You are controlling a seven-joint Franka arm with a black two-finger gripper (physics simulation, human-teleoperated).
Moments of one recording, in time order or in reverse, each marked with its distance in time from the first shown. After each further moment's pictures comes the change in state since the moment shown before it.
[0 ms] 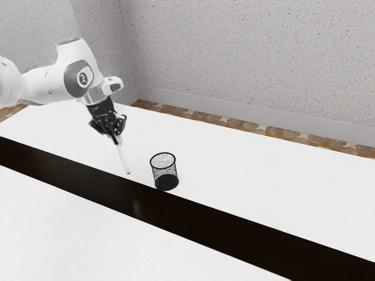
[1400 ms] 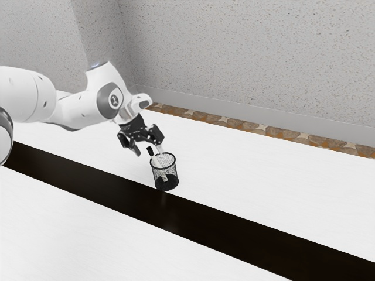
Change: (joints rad) arm -0.099 0.128 -0.014 0.009 -0.172 0.184 0.042
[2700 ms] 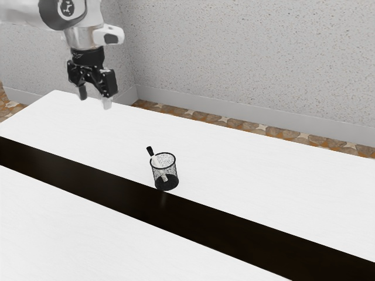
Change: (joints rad) arm 0.025 -0.410 -0.110 0.180 0.426 -0.777 -0.007
